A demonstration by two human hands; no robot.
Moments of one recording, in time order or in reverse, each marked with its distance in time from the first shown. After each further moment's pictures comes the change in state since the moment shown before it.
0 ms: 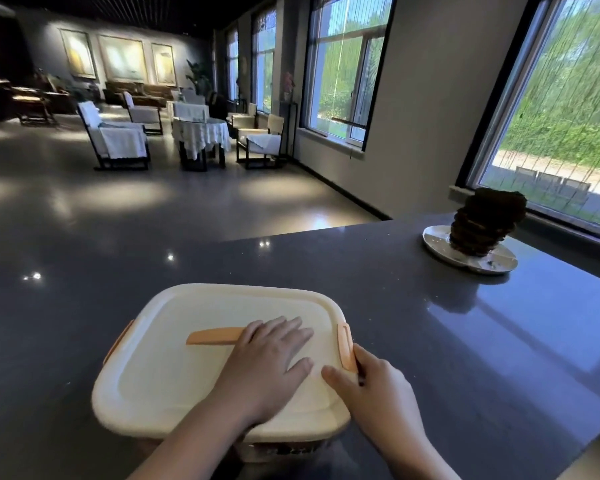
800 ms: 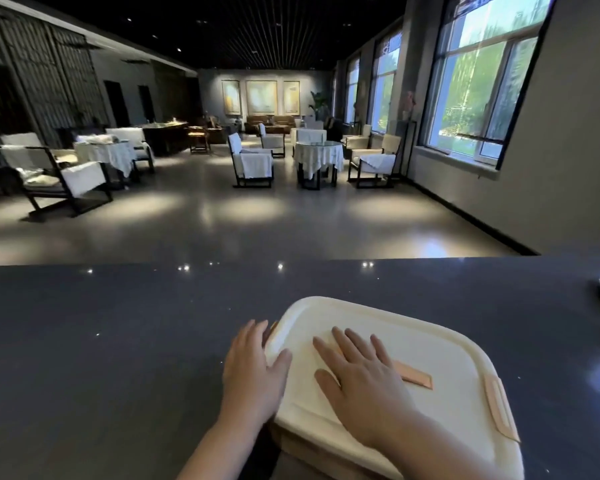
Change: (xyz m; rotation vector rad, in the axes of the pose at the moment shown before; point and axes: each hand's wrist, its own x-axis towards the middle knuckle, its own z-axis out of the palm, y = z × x) left_hand -0.085 -0.100 -0.062 -0.237 0.423 -0.797; right_hand 0.032 -0.118 0.104 -0.469 -0.342 -0.709
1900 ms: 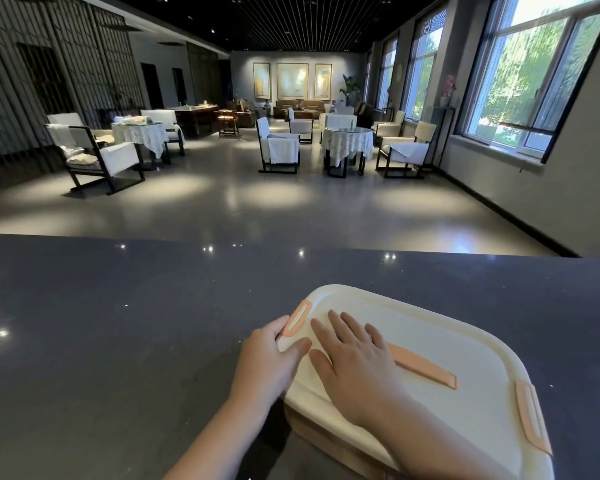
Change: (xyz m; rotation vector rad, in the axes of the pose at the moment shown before) left_hand -0.003 -0.002 -0.007 -0.310 -0.028 0.012; right_hand 0.021 -0.020 0.010 0.049 0.041 -0.076
